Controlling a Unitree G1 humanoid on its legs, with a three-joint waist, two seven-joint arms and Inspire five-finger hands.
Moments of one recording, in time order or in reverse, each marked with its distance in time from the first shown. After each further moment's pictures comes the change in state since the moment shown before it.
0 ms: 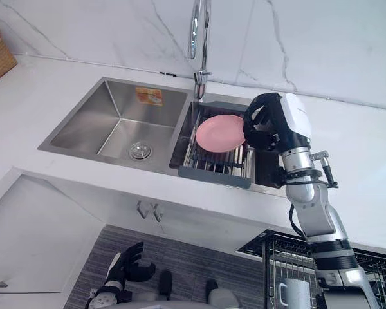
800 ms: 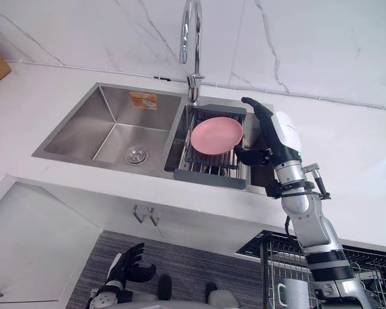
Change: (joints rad) left arm -0.022 0.001 -0.001 0.039 0.001 0.000 0.006; right arm 0.091 0.030 0.032 0.005 0.002 -0.004 0.048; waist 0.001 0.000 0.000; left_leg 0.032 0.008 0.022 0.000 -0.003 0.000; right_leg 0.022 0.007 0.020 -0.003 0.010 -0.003
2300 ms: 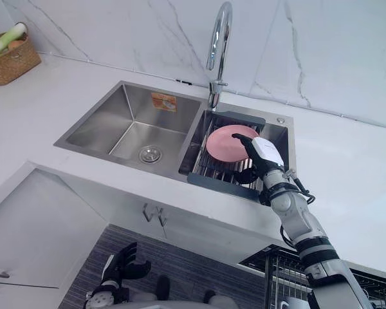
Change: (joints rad) left arm 0.001 0.004 0.022 -0.008 -0.117 0.013 0.027; right arm -0.163 -0.015 0.182 0.332 -0.128 0.077 0.051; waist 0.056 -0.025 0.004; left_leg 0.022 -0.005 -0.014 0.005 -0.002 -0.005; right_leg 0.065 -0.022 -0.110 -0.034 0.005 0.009
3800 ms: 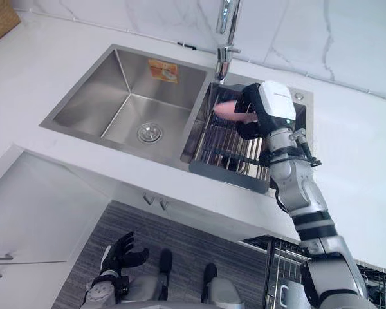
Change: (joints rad) left arm -0.049 -0.011 0.045 -0.010 -0.036 0.000 0.021; right arm -0.109 0.024 -0.147 -0.298 -0.160 0.038 -0.107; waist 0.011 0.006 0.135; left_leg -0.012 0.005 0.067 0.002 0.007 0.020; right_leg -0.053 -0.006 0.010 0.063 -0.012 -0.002
